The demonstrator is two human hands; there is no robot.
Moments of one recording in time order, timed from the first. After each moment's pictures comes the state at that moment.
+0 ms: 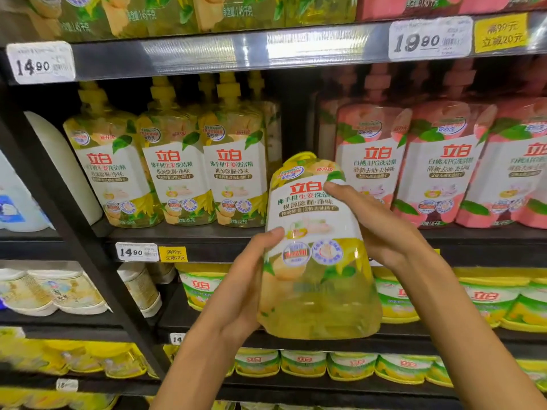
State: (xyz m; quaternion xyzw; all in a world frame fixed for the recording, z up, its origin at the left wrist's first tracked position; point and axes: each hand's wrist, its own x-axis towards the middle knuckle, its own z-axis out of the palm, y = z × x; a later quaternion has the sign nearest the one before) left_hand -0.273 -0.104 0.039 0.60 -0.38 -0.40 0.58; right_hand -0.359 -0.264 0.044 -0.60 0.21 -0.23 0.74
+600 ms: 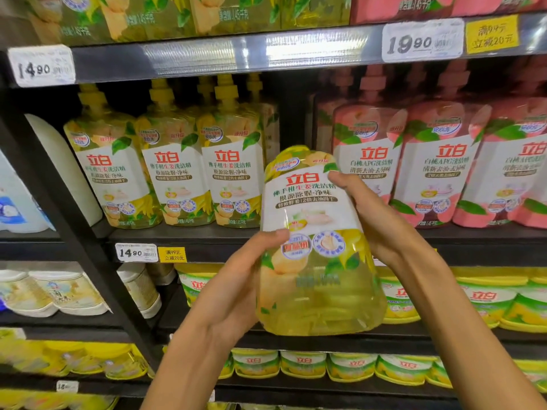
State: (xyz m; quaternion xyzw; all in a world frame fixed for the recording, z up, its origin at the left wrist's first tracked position) left_hand -0.269 -0.096 0.047 0.53 -0.29 -0.48 0.64; right_hand -0.362 -0.264 0.049 -0.61 0.19 -0.23 0.73
